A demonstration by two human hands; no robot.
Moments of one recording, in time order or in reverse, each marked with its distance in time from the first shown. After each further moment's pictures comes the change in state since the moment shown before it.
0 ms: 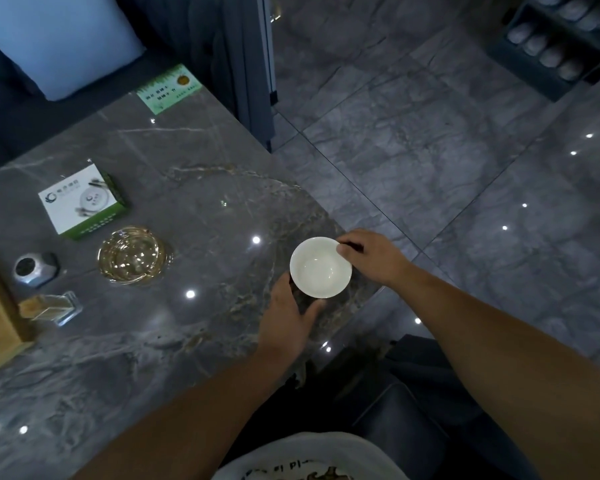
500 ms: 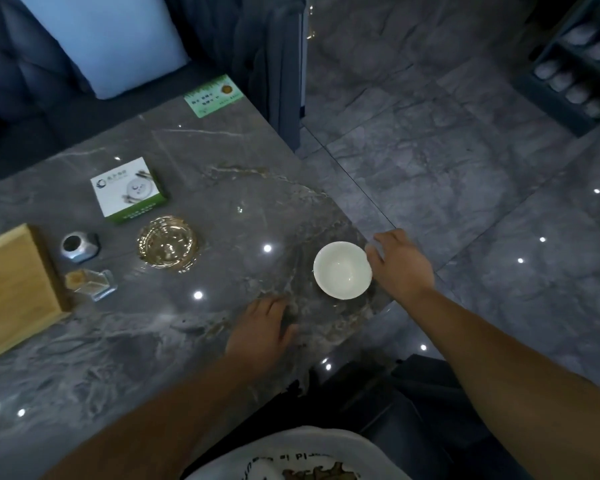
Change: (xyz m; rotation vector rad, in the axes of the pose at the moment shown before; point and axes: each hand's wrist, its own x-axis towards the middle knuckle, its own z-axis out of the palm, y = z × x) left_hand -0.023 -0.050 -0.066 0.688 -0.148 0.197; right_hand -0.023 -0.025 0.005 -0.378 0.292 0.073
